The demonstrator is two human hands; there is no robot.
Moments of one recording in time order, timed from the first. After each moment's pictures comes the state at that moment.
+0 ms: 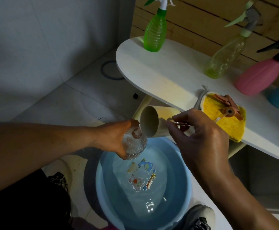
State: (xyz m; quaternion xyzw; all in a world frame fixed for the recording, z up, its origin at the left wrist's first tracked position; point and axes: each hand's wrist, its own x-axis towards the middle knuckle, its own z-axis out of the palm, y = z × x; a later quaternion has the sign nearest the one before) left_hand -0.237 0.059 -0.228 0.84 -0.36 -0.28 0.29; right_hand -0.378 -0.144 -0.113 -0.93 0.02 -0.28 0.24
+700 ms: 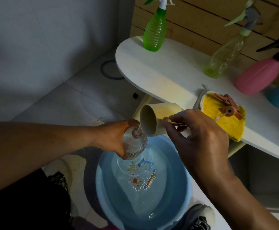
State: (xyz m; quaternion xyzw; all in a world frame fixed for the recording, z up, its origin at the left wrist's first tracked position) left_hand -0.241 0.058 -0.222 0.84 -0.36 -0.28 0.28; right_hand -0.381 -0.144 -0.112 -0.94 -0.02 -0.28 0.18
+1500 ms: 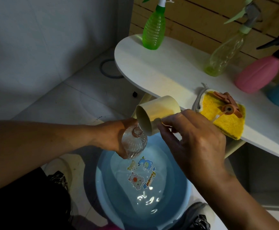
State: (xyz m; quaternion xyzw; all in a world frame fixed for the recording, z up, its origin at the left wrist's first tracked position) left_hand -0.243 0.056 -0.217 0.82 -0.37 -0.30 0.32; right_hand -0.384 -0.142 -0.112 -0.95 -0.10 -0.29 0.10
